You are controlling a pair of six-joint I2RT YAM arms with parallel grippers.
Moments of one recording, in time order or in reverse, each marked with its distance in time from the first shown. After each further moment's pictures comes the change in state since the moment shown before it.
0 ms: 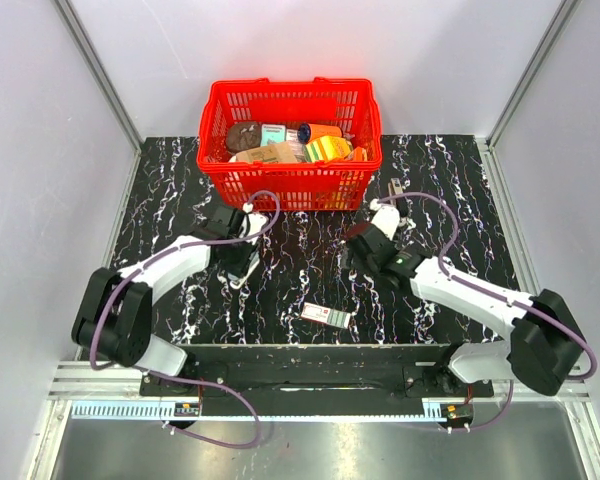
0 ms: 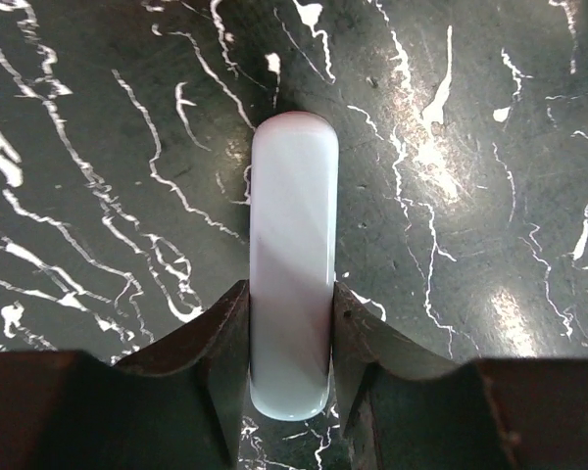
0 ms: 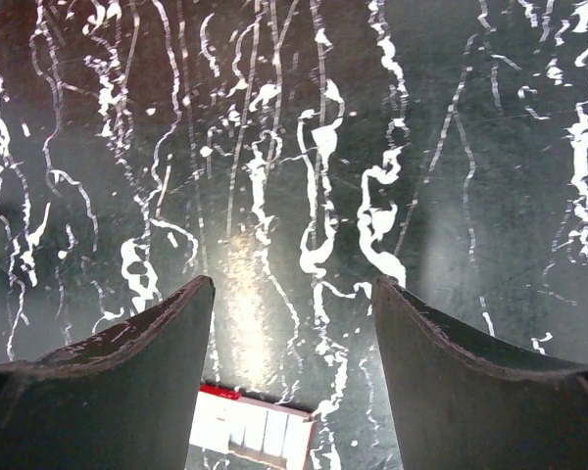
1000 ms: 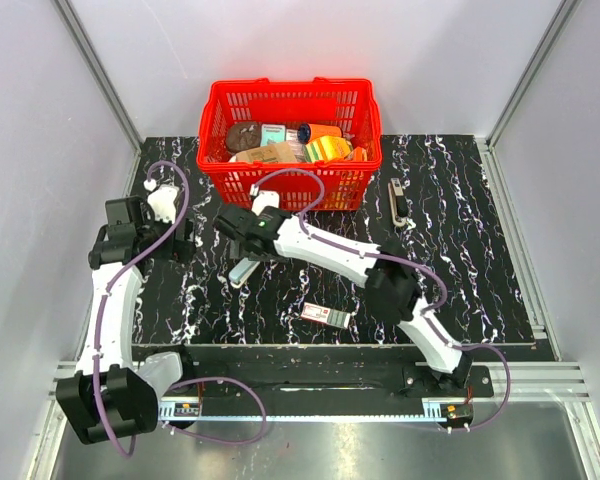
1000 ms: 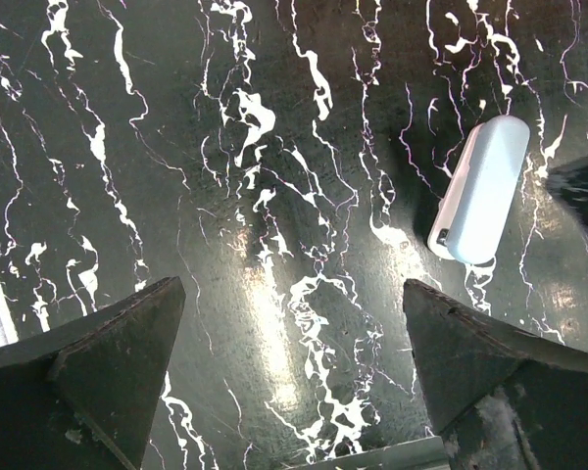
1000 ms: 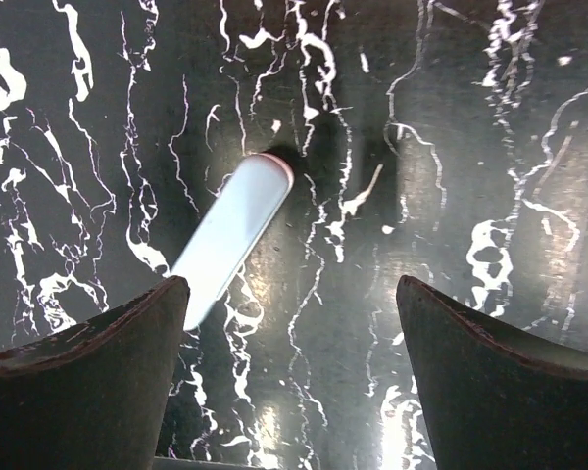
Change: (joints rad) left arm 0.552 -0.391 0.090 -0.217 0.228 0.164; right arm 0.301 0.928 1.229 -0.554 -0.010 0.223
